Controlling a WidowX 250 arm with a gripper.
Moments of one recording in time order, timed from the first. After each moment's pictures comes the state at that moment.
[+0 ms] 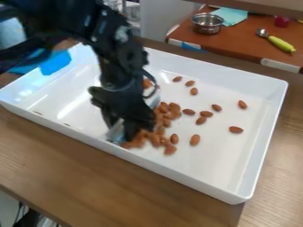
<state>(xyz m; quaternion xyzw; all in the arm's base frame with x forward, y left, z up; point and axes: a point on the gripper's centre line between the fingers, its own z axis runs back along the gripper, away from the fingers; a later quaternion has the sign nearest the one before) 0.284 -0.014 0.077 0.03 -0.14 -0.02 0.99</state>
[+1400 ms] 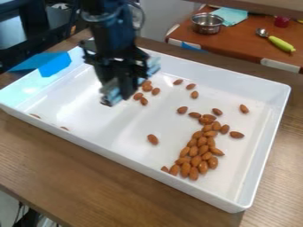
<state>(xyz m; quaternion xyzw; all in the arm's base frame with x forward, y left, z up) 0.301 0.030 0.139 -0.02 -0.13 0.00 0.99</state>
